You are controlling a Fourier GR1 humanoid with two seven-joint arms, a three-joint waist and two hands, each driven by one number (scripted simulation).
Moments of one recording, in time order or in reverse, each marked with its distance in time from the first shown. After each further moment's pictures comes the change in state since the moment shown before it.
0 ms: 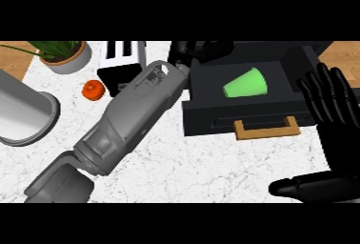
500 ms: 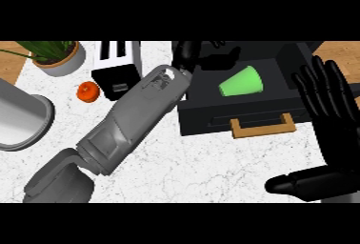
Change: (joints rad) left arm -0.025 0.000 -0.173 0.065 0.045 0.061 0.035; right arm -0.049 0.005 0.011 0.014 -0.014 0.000 0.014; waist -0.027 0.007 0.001
